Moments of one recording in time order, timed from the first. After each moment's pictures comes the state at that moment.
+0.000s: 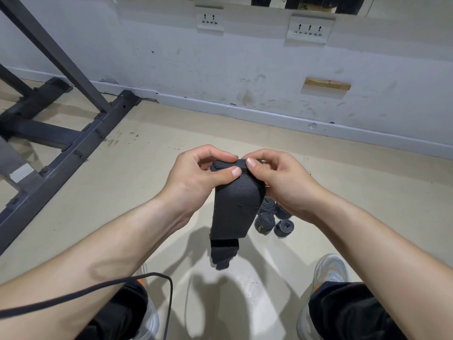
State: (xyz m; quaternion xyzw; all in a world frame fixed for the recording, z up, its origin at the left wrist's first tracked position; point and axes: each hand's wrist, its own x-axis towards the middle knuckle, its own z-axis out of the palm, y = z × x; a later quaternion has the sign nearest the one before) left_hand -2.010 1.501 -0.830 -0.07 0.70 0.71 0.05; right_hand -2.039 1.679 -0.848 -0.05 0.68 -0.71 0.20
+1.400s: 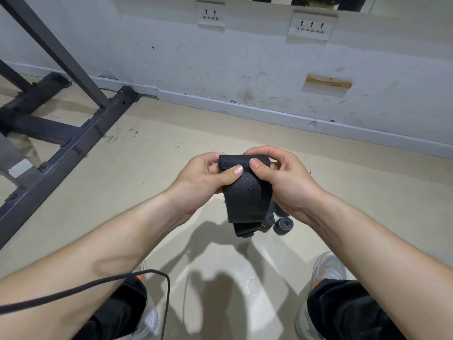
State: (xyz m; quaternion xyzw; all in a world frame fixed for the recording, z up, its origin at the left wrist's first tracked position) left_hand -2.015 1.499 -0.847 -0.06 0.68 0.71 0.15; right_hand -2.037 1.681 -0.859 -0.01 0.65 -0.74 0.17
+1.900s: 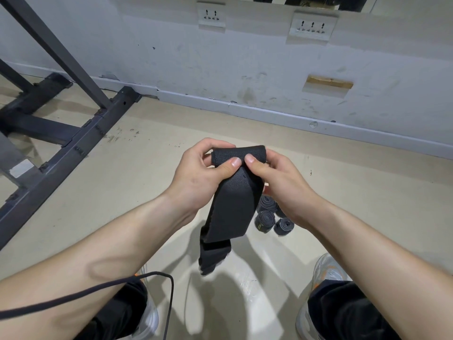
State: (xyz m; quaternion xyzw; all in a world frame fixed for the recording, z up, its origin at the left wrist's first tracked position) left_hand -2.013 1.505 -0.840 -0.08 0.69 0.72 0.04; right_hand -2.032 1.674 -0.856 -0.04 0.67 -0.72 0.18
